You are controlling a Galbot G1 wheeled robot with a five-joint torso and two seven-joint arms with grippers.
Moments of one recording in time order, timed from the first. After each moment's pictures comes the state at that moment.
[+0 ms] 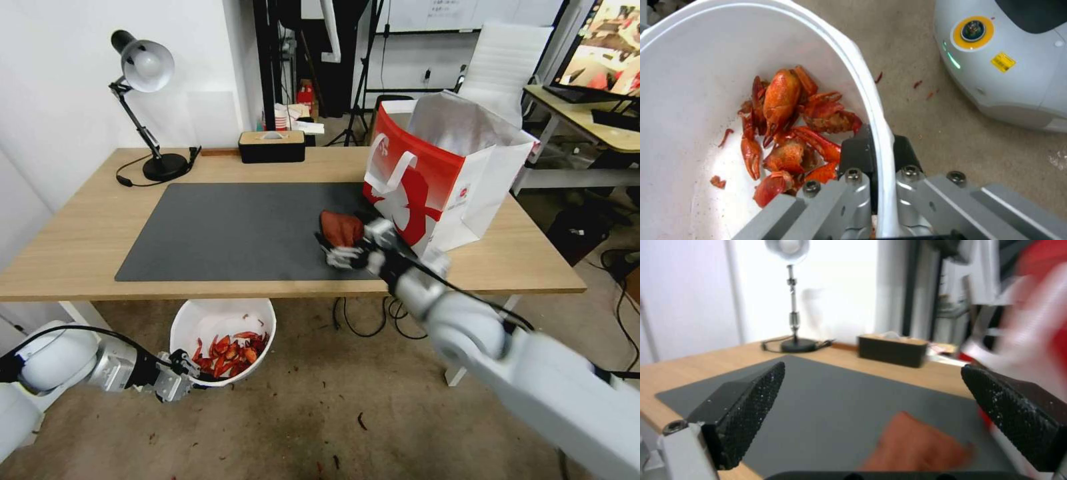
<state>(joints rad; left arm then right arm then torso) 1.32 -0.52 -0.40 -1.79 0.08 -0.43 1.05 -1.11 0.72 0.07 2.17 0.68 0.03 0.14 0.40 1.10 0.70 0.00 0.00</state>
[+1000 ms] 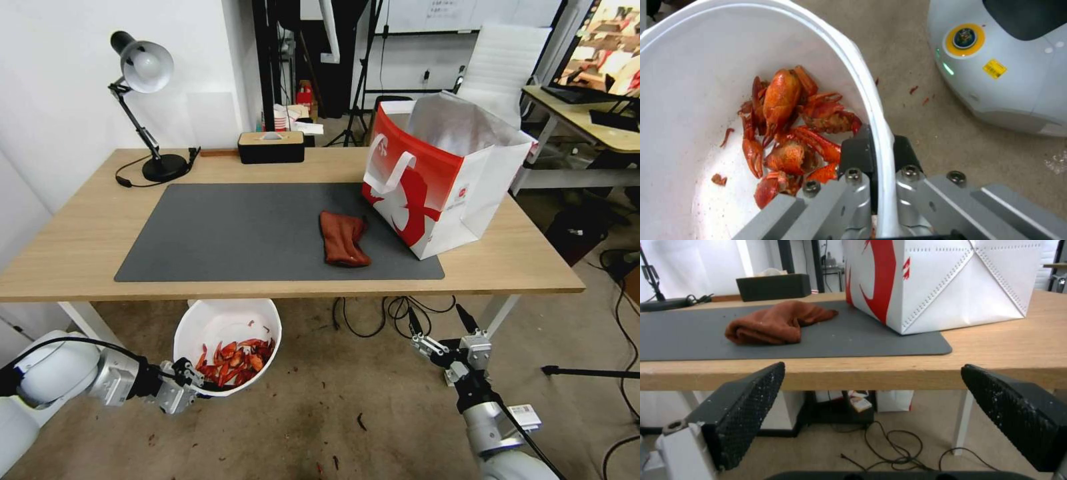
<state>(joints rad) 1.43 -0.54 -0.48 -1.83 0.11 -0.45 1.06 -1.70 1.04 0.35 2.05 0.38 0.29 0.23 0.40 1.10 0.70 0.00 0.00</state>
